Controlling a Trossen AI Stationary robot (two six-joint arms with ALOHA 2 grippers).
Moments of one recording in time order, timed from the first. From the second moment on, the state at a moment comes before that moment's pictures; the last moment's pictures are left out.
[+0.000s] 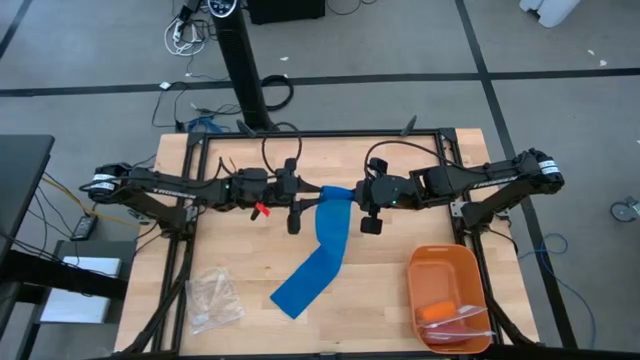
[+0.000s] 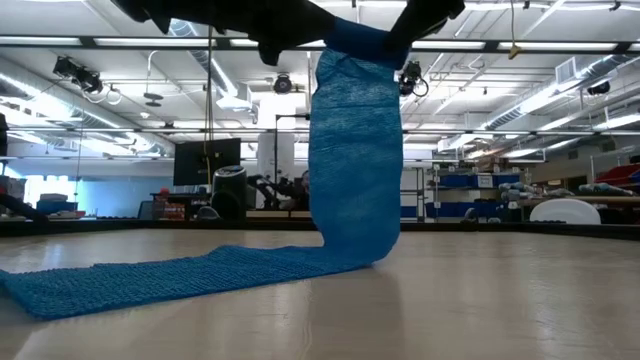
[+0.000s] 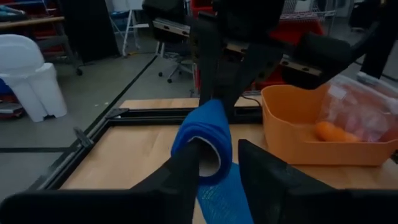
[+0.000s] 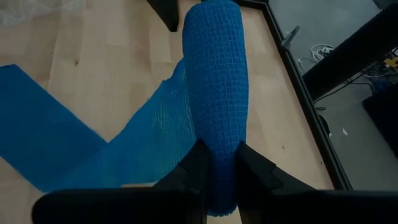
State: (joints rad) left arm 0.02 1.35 0.84 0.40 -0.07 0.05; right arm 0.15 1.35 1.24 -0.62 0.42 0.00
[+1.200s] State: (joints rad) left arm 0.13 1.27 0.84 0.52 -0.13 0.22; right arm 0.26 1.16 1.23 -0.58 0.60 0.03
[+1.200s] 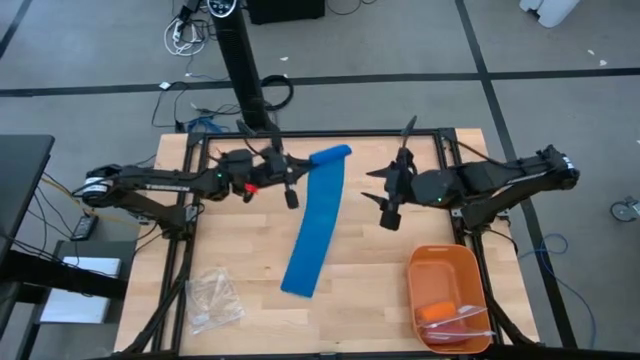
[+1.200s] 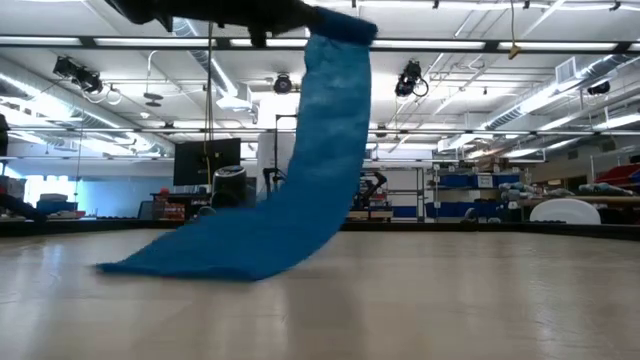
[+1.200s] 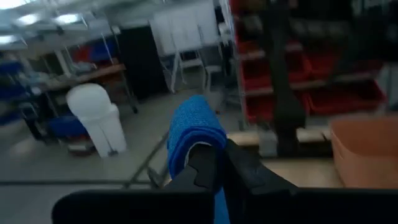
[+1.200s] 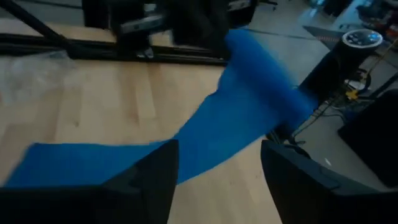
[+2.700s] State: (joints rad) left arm 0.29 1.14 0.58 0.64 -0.17 0.25; right arm 0.30 2.01 1.15 0.03 0.16 0.21
